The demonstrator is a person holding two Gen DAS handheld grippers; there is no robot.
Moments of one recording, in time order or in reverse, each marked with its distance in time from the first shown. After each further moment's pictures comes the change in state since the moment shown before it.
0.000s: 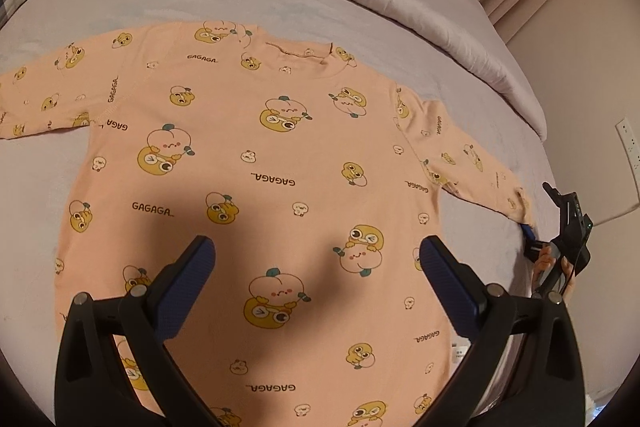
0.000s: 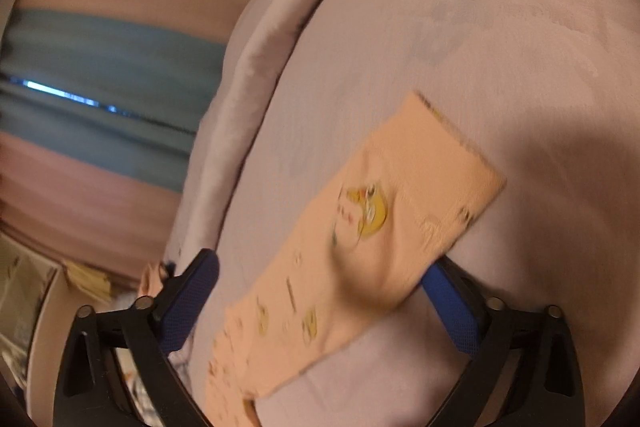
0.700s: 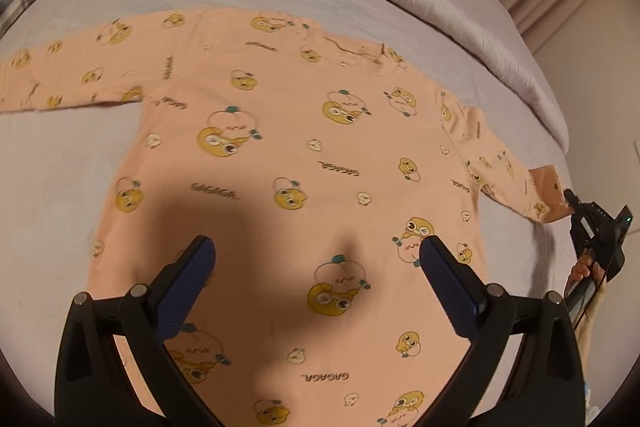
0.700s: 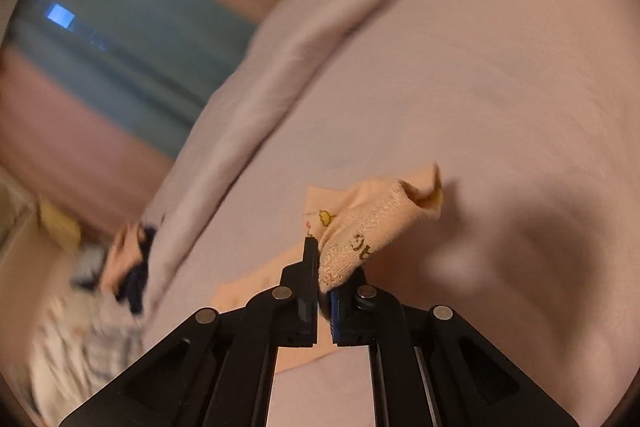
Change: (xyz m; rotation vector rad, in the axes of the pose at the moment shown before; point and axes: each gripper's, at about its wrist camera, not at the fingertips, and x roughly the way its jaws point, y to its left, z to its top) left arm -0.012 0.043 -0.009 -0.068 -0.004 0.069; right arm -0.046 0.081 -0.041 -0.372 0.025 -0.067
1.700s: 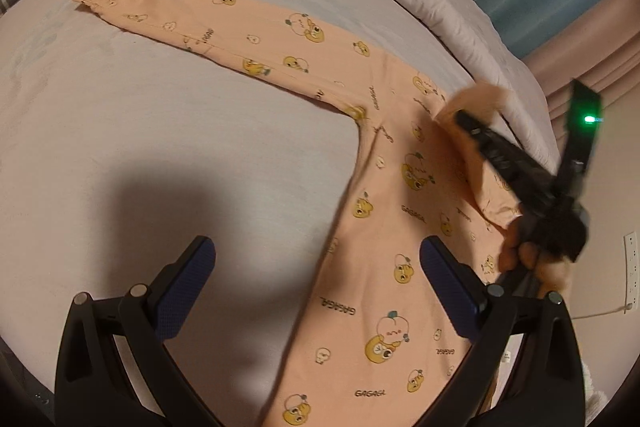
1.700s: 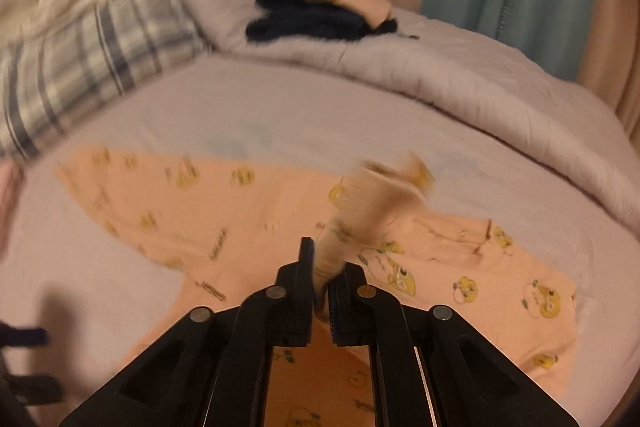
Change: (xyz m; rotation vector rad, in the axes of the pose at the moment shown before) left arm -0.068 0.163 -0.020 -0.274 -0.087 0.001; right arm 0.167 0.347 -0.246 -1.092 0.304 0.045
